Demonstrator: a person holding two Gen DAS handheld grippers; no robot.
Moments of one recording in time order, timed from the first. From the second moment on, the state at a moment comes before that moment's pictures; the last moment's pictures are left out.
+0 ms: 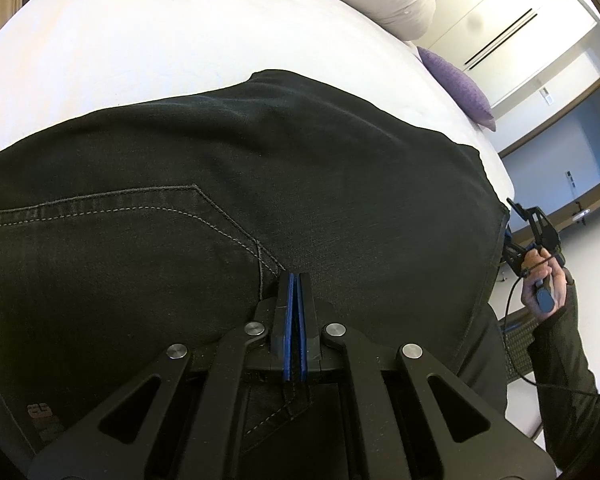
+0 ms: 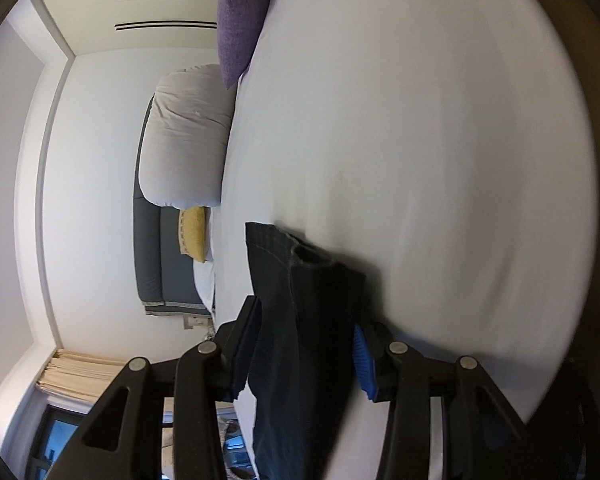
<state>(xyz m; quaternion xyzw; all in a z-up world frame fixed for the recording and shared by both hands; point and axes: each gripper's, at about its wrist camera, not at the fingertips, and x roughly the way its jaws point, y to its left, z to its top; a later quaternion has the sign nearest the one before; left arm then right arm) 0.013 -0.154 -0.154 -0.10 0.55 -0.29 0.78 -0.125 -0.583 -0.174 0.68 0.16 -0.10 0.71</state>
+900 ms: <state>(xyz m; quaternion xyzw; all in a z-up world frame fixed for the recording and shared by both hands) 0.015 -0.146 -0.160 -0.15 0.55 -0.29 0.77 -0.058 -0.350 -0.050 0.20 0.36 -0.06 0.91</state>
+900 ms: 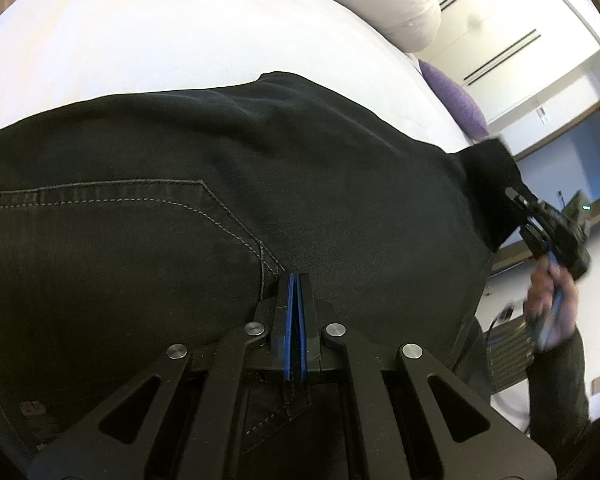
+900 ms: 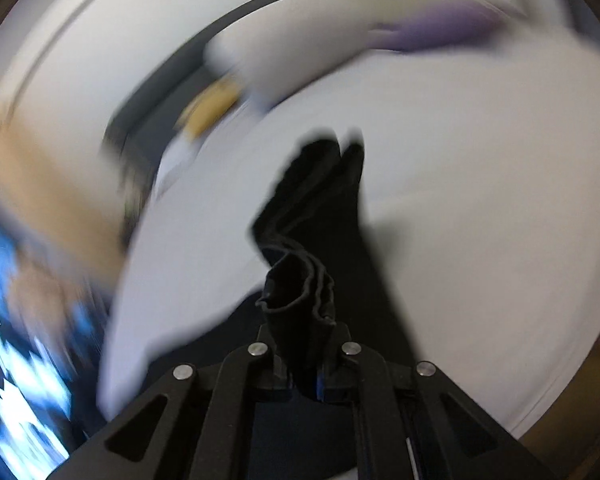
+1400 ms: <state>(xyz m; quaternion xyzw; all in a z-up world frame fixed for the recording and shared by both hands) 0.029 -0.135 -0.142 -0.31 0.54 -0.31 0.72 -0.059 -0.185 -0.102 -0.13 0.39 -0.07 0.91</state>
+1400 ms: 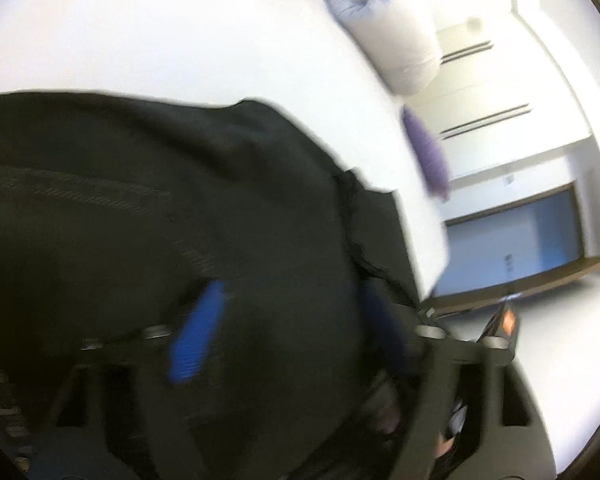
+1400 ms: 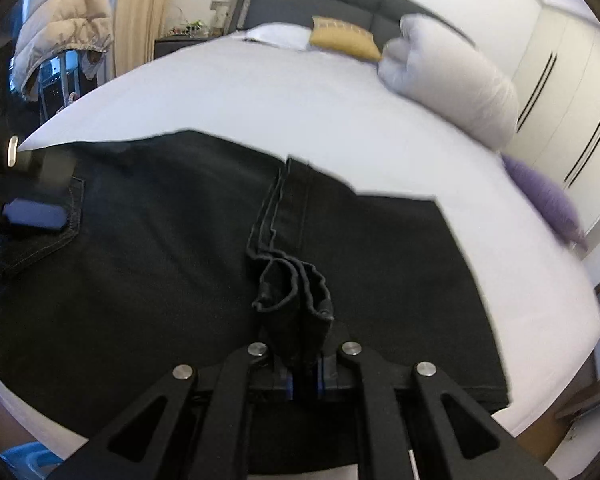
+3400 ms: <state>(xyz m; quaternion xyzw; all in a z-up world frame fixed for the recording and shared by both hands) 0.049 -0.140 -0.090 -0.06 0.54 -0.27 0.79 -0.087 -0.205 -0.070 0.10 0.45 0.17 0.87</state>
